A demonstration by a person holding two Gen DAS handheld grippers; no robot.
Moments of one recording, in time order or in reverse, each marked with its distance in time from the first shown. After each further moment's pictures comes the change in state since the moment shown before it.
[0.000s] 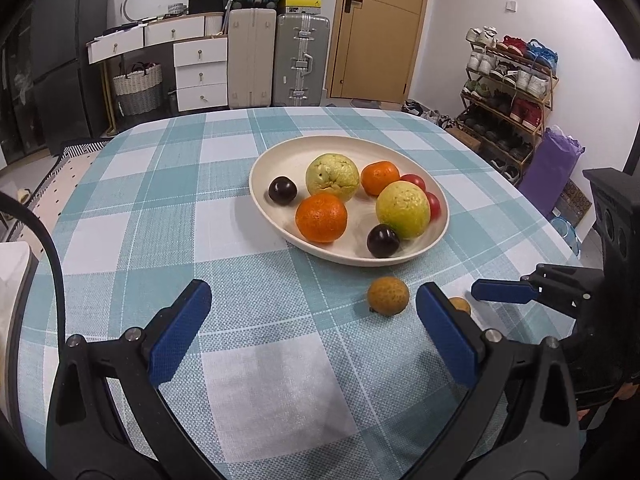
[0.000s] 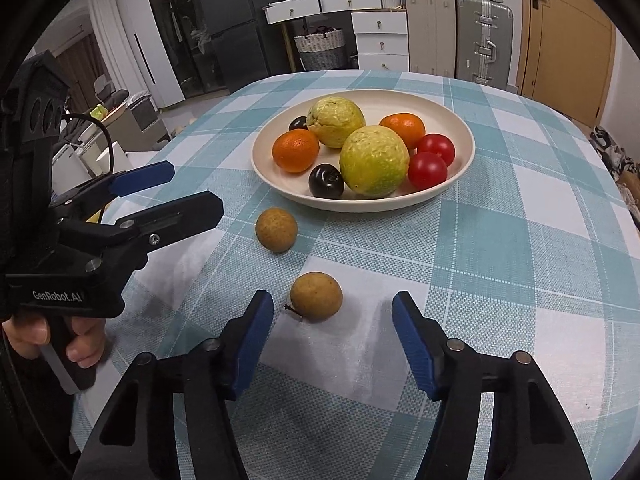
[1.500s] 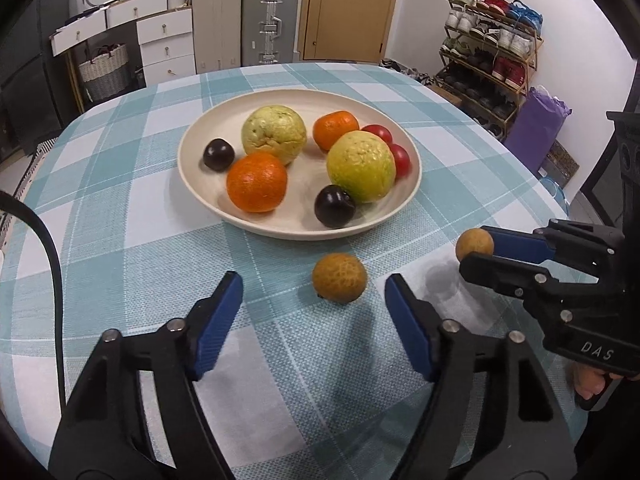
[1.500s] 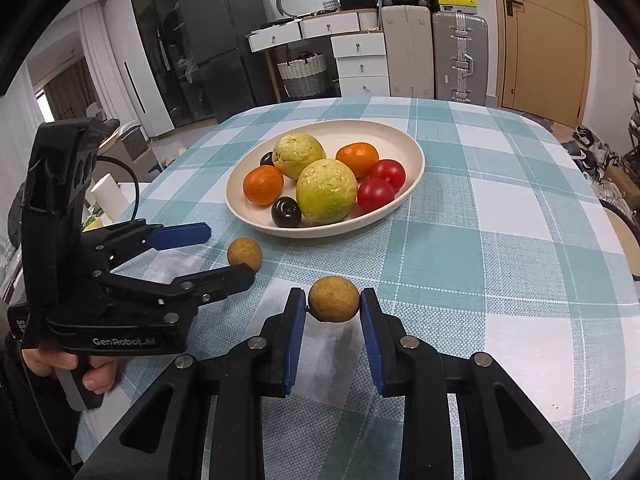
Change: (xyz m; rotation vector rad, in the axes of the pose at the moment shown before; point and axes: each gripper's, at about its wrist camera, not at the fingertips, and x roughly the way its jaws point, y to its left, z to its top) left arm 0.043 -0.033 -0.002 0.078 0.158 -0.076; right arm -0.023 -0.027 -0.001 0.058 -0.097 -0.022
